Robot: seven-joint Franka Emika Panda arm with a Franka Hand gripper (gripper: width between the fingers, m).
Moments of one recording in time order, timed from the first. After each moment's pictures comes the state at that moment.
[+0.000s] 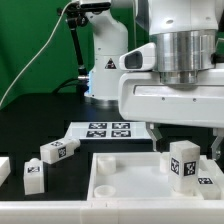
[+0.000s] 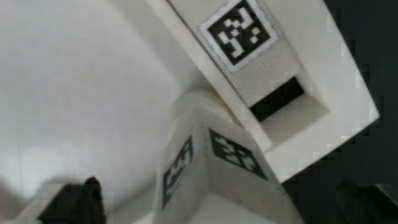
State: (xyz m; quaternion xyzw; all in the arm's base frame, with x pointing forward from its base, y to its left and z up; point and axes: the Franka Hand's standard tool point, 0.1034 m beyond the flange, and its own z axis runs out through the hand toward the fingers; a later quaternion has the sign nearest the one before) arm 0.651 0.116 0.086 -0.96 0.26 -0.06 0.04
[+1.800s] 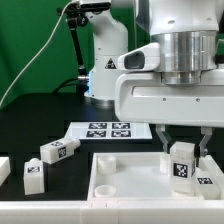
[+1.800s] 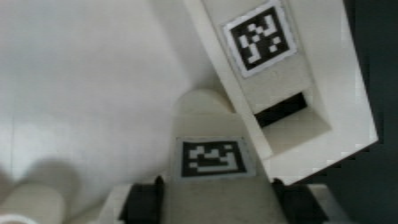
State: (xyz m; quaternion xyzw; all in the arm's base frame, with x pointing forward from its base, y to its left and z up) arm 0.648 0.121 0.083 -0.94 0.34 -0.06 0.03
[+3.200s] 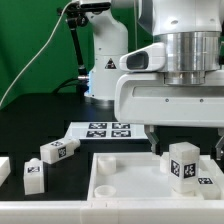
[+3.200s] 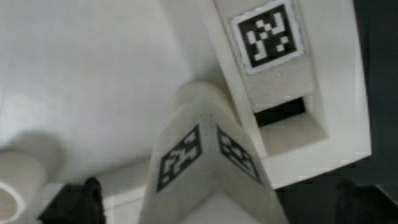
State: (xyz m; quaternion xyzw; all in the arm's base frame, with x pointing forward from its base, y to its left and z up) arm 0.653 0.116 0.084 -0.99 0.14 -0.07 0.02
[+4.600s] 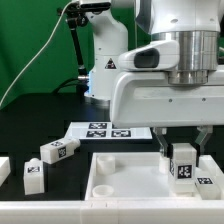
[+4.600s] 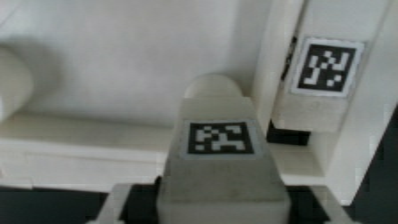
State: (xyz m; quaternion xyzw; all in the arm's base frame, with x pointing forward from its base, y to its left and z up) arm 0.654 0.112 0.084 -1.00 0.00 -0.08 0.00
